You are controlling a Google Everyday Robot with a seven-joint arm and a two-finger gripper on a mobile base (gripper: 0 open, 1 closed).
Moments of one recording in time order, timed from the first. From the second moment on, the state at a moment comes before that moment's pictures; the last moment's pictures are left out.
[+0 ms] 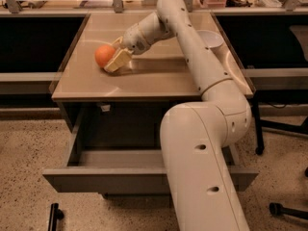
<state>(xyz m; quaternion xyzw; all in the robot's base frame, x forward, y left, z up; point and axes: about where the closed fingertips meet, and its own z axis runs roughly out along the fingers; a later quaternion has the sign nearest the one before) 0.761 0.131 0.827 -0.66 0.57 0.34 0.35</state>
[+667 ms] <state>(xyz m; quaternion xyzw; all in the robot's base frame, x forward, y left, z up) 0.754 0.109 0.855 -0.65 0.59 0.30 0.36</state>
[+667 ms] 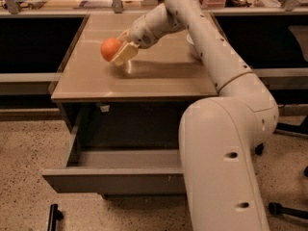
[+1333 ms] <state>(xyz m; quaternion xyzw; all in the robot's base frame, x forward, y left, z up) 0.683 0.060 0.979 -0.61 0.62 0.19 0.46</state>
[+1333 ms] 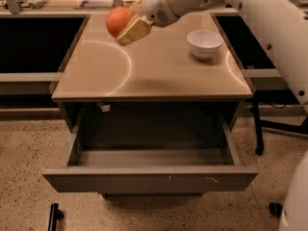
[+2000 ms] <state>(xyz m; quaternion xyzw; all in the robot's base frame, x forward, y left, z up) 0.682 0.068 0.972 -0.62 0.62 0.20 0.44</state>
